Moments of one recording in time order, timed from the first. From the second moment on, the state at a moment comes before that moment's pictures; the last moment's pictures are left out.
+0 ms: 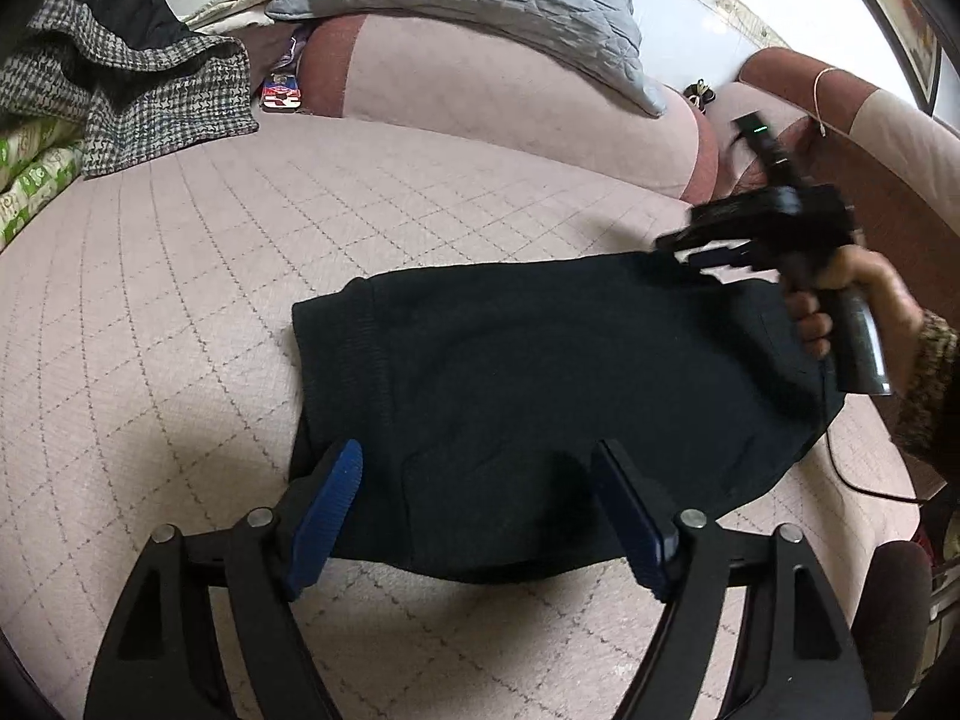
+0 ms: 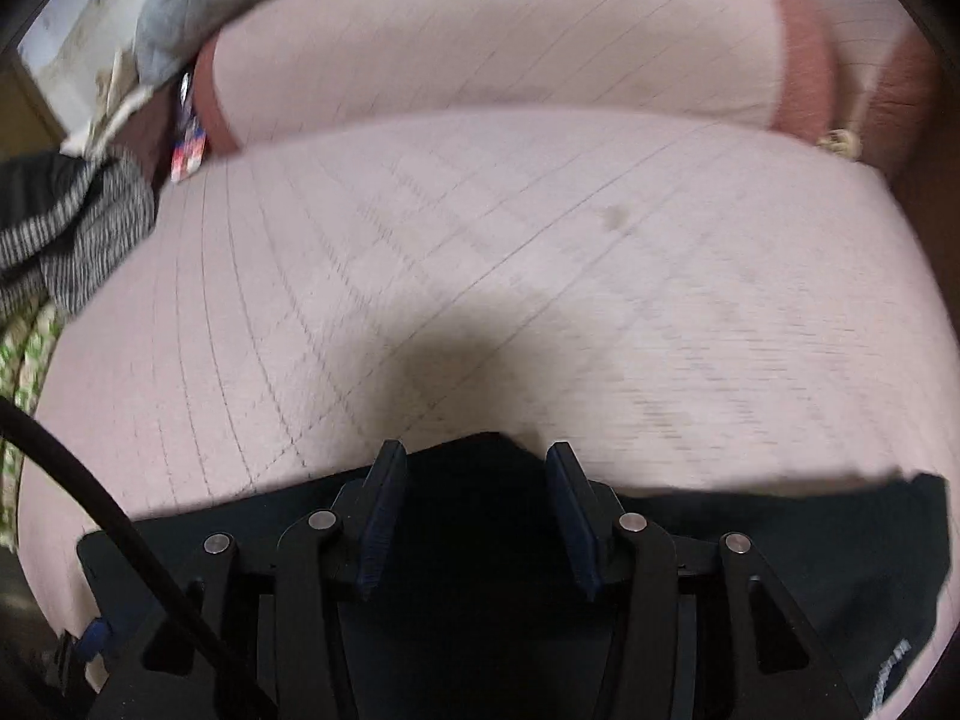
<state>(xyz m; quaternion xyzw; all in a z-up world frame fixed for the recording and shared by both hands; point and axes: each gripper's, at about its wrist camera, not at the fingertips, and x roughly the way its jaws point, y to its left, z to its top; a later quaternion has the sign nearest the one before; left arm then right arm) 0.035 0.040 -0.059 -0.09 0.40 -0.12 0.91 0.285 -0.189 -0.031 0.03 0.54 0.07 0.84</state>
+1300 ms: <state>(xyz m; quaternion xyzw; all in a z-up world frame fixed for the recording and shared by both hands) 0.037 0.038 -0.066 -0.09 0.38 -0.13 0.91 0.088 -0.433 0.005 0.26 0.45 -0.15 0.84</state>
